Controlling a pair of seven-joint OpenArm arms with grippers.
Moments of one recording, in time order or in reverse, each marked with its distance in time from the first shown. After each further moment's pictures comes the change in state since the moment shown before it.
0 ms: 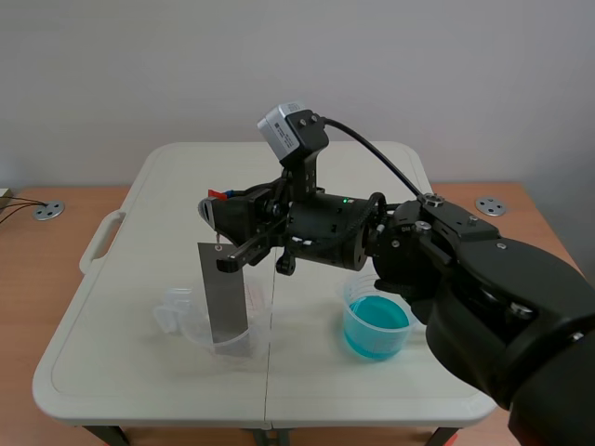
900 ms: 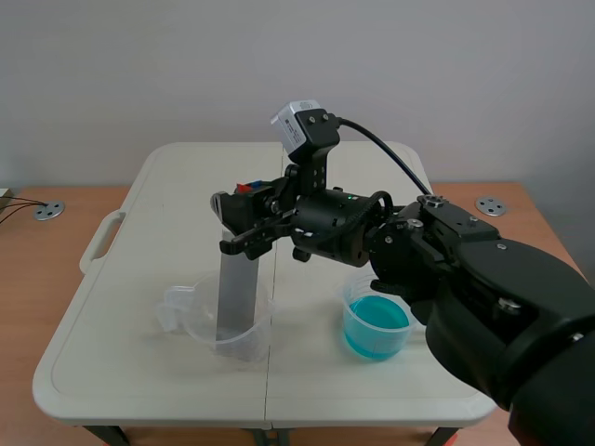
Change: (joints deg) left arm 0.0 0.0 0.0 0.0 0.0 0.0 0.0; right arm 0.0 0.0 0.0 0.0 0.5 -9.6 -0.2
